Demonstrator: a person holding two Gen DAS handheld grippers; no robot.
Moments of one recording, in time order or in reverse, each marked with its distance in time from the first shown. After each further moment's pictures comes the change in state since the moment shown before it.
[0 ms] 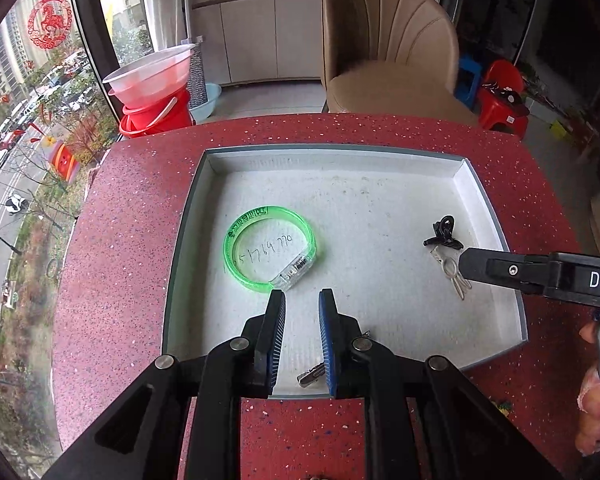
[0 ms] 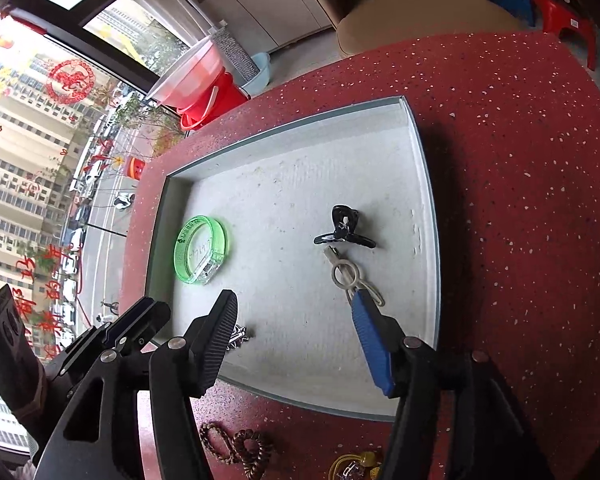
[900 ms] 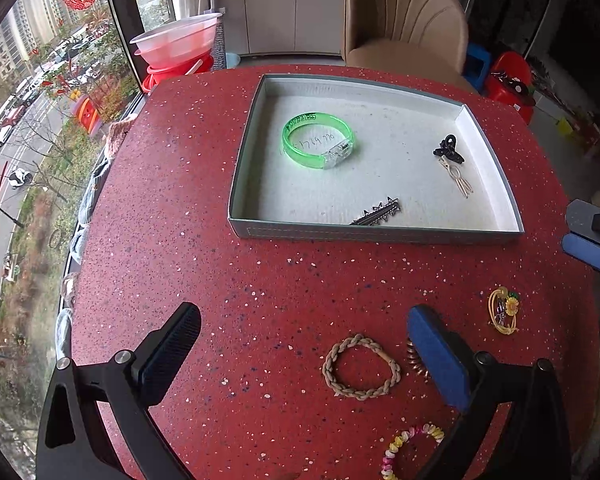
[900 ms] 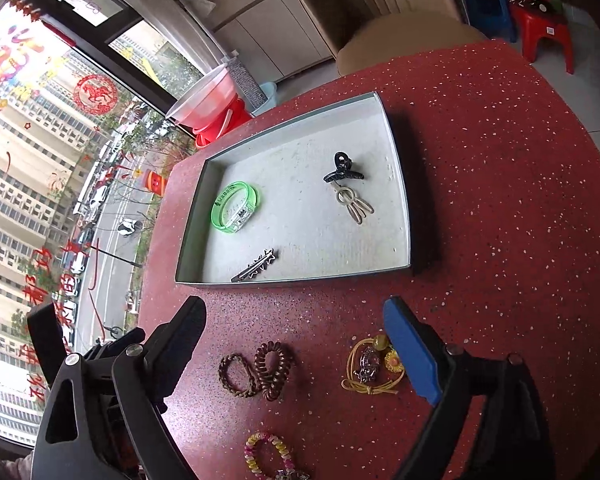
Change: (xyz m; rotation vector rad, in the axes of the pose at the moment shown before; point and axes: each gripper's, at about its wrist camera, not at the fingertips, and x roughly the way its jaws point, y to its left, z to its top) left arm -0.046 0.037 -0.089 -0.035 0.084 0.015; right arm -0.069 0.016 -0.097 0.001 -0.137 0.006
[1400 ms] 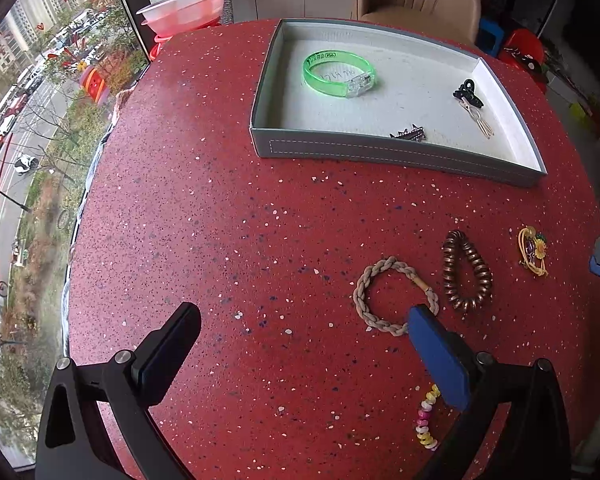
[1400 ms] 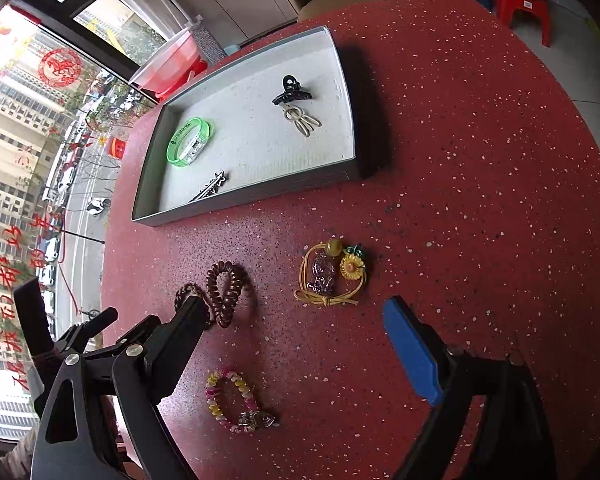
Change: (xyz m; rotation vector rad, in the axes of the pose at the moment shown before) left arm 0.018 0.013 -0.044 -0.010 0.112 0.028; right arm 0.007 -0.026 -0.050 0.044 0.150 -0.139
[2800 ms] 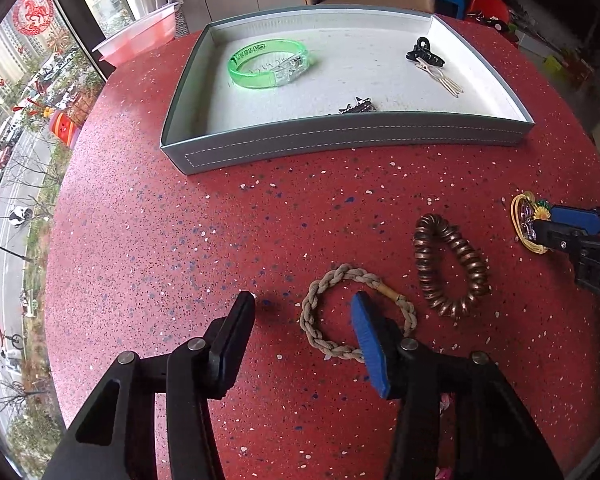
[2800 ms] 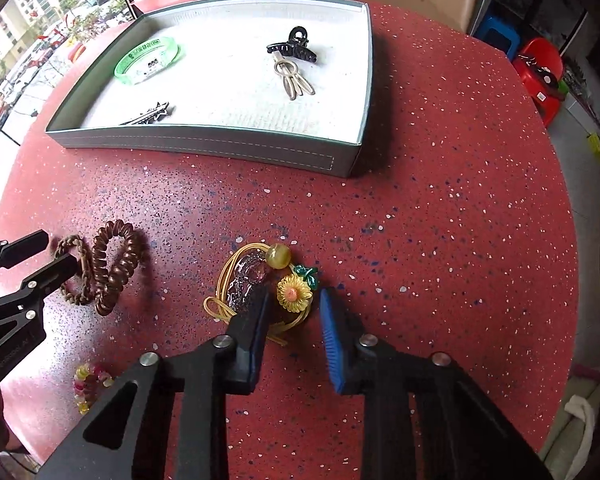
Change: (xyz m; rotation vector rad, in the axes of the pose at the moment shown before) left arm 0.017 -0.056 -0.003 0.187 -0.023 0.002; right arm 0.066 0.038 -0.006 -0.332 0.042 -0.334
